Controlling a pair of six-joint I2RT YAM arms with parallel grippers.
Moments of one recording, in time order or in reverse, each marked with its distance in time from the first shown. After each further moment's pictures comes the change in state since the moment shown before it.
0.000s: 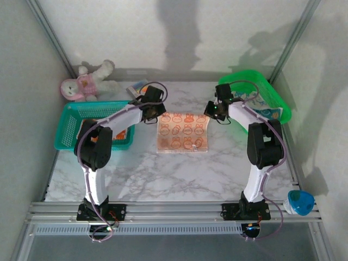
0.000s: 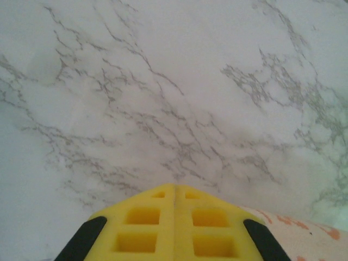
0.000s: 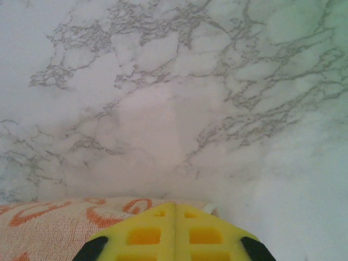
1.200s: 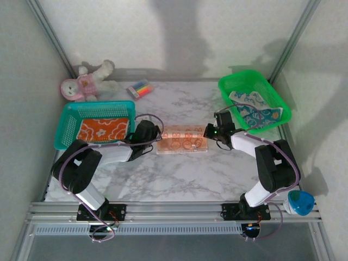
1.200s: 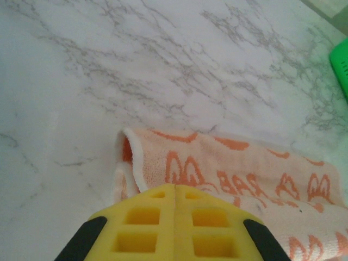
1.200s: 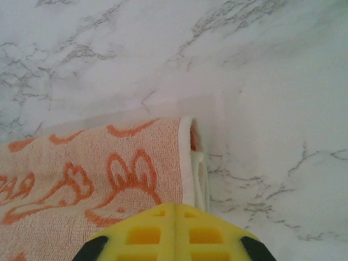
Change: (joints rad) left arm -0.127 -0.323 -0.752 0.701 -0.082 0.059; right arm 0.095 -0.309 -0.594 0.445 0.059 0.001
